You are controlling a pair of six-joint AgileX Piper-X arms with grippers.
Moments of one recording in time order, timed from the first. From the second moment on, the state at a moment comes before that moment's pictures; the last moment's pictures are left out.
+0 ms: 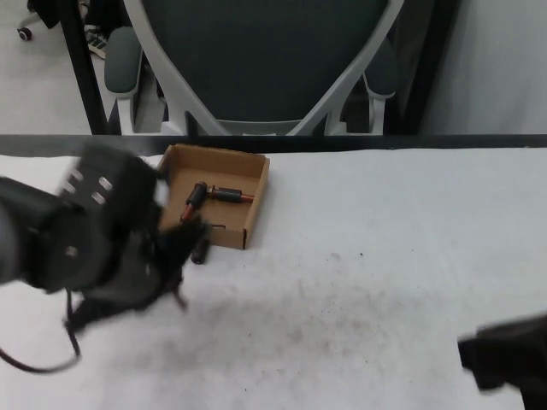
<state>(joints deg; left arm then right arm) -26.7 80.2 -44.7 17.0 -3.4 -48.9 39.5 37.0 -34.3 42.6 -11.0 17.2</state>
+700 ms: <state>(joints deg) -28.3 47.7 -26.2 -6.1 20.2 -23.5 39.8 51.0 -27.3 10.3 -28.9 18.6</state>
